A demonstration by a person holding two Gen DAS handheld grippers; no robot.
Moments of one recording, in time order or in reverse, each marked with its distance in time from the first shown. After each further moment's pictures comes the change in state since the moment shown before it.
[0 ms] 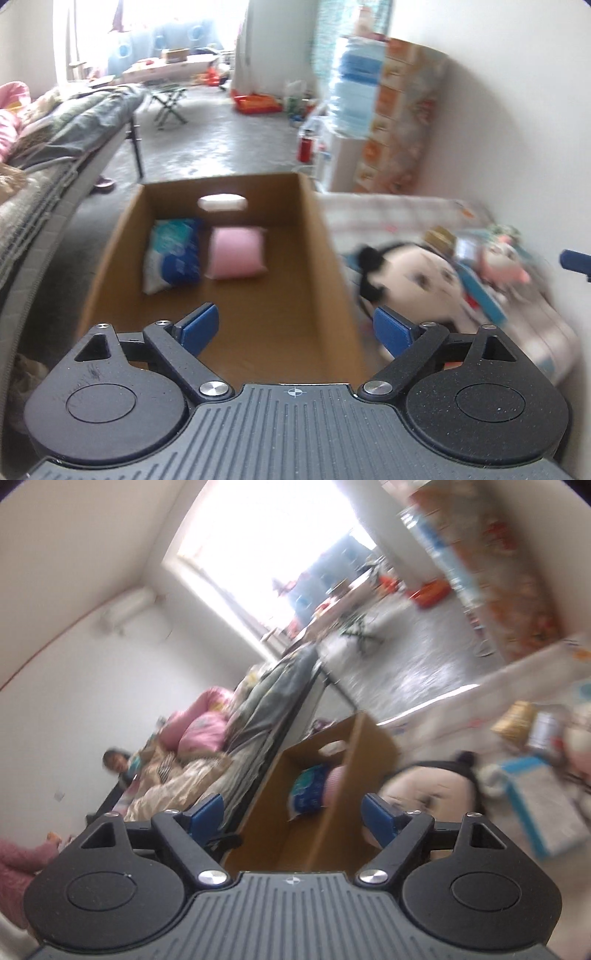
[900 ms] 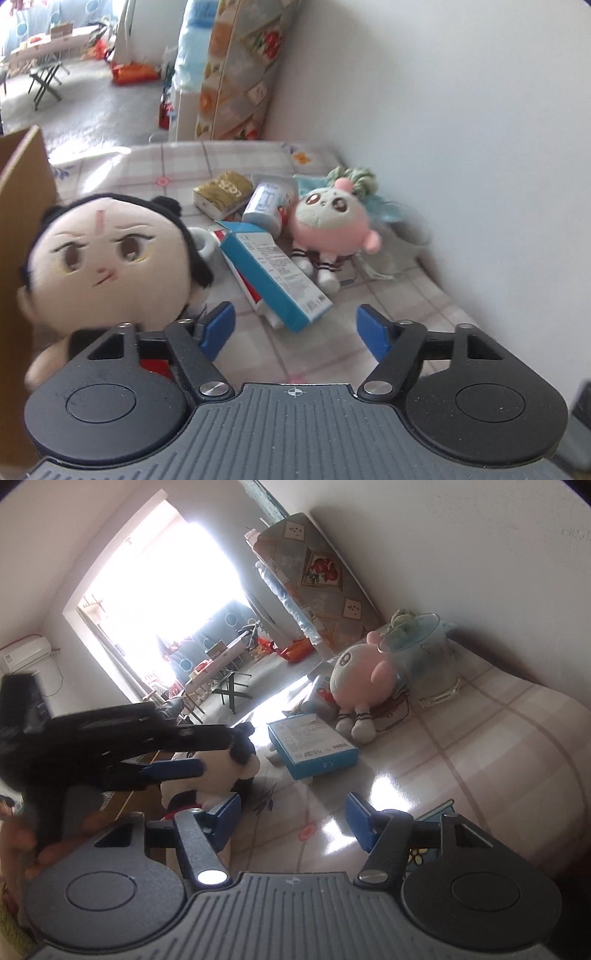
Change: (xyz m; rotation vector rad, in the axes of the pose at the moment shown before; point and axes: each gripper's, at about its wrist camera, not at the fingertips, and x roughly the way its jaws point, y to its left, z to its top) left arm 0.117 -0.238 -0.034 0.065 0.087 -0.331; right arm -0.072 -0.143 -0.134 0.031 -0.242 -0.380
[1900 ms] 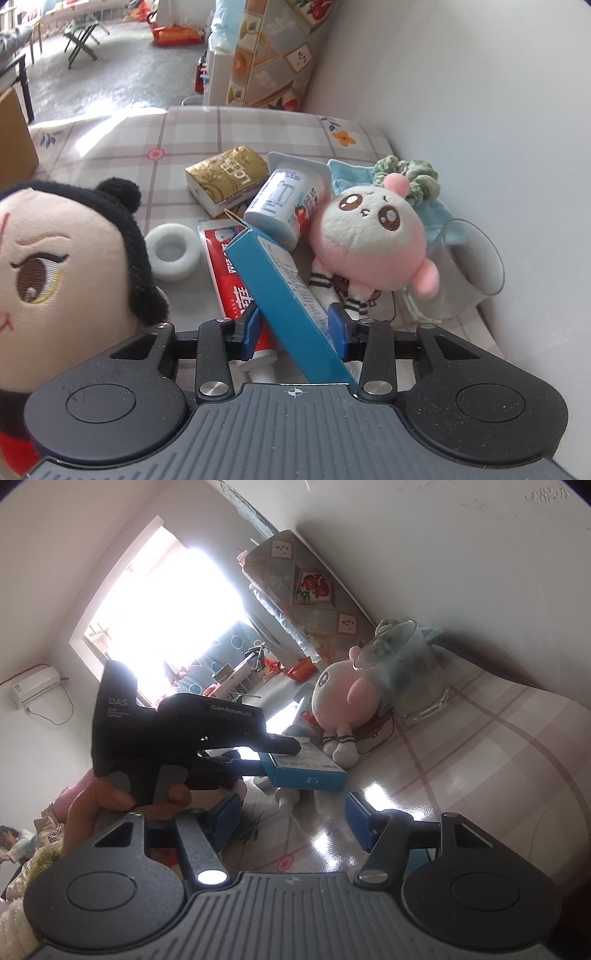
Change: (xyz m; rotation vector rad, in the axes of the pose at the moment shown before) left arm 0.097 -0.004 0.036 -0.129 0.091 0.126; right arm 0.005 -0.039 0.007 0.071 -0.062 0.056
